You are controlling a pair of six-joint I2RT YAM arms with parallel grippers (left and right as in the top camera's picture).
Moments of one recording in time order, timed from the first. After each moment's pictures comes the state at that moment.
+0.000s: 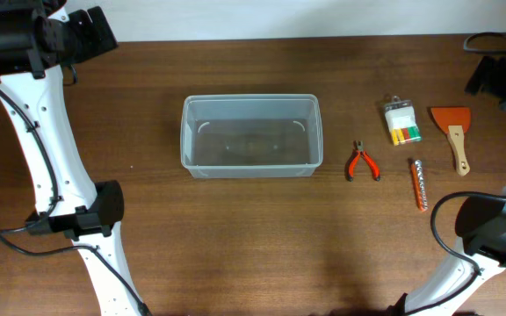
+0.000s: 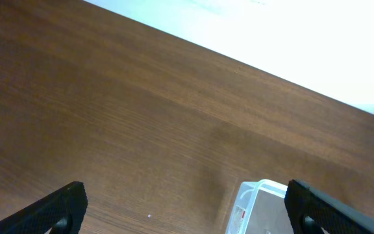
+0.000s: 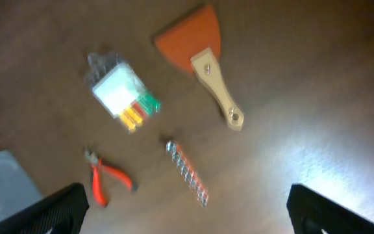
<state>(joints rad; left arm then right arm) 0.10 2.32 3.12 -1.69 -0.06 -0.28 -0.42 2.09 2.46 -1.61 0.00 0.12</state>
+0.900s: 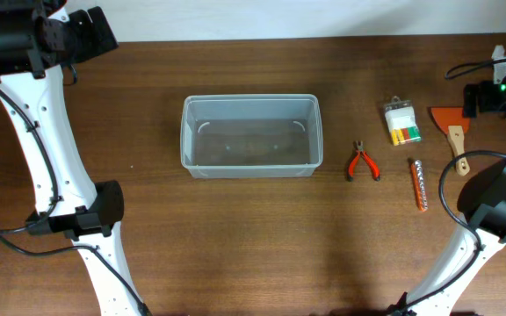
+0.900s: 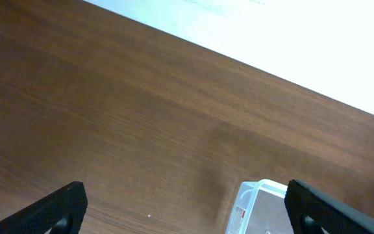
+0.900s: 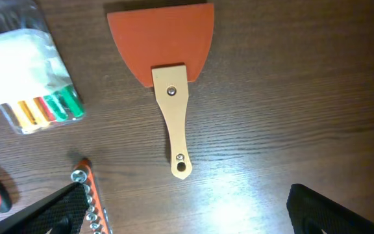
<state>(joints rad) 0.10 2.32 3.12 -1.69 -0.06 -0.28 -0.48 2.33 2.43 -1.48 0.07 -0.37</state>
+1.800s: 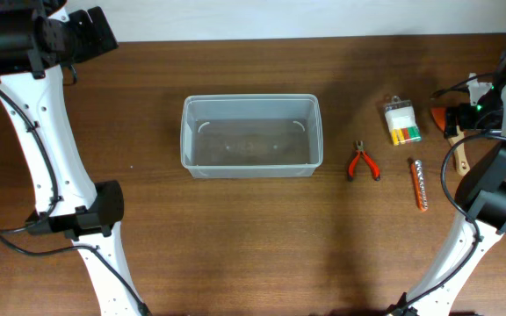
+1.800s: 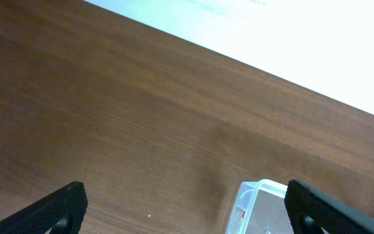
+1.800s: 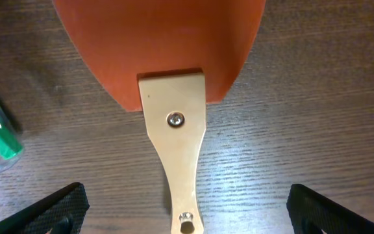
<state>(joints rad) 0.10 2.32 3.12 -1.69 -0.06 -0.28 -0.48 2.44 2.24 -1.30 0.07 -0.40</state>
